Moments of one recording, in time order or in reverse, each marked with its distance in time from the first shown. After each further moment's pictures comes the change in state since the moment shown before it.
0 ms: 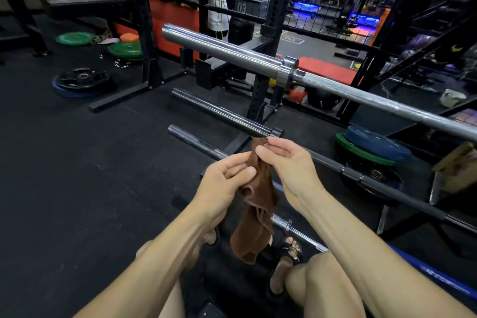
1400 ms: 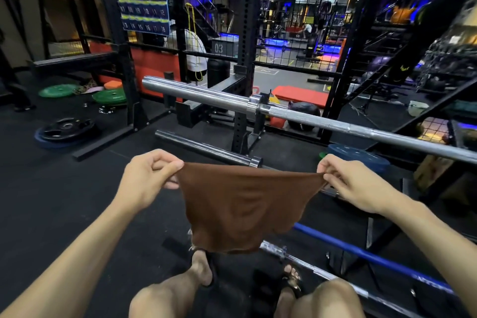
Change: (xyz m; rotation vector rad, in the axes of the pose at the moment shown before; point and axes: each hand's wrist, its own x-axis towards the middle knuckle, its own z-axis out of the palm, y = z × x) left_hand 0.029 0.091 -0.075 0.580 0.228 0.225; right_hand 0.003 -0.068 -0.175 -1.253 -0.191 -0.572
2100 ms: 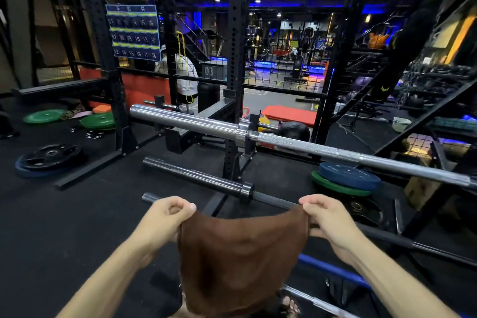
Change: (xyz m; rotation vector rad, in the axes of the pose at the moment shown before) left_hand -0.005 0.007 0.044 -0.074 -0.197 -0.327; right_hand 0.010 -0.028 0.055 1.023 0.301 0.693
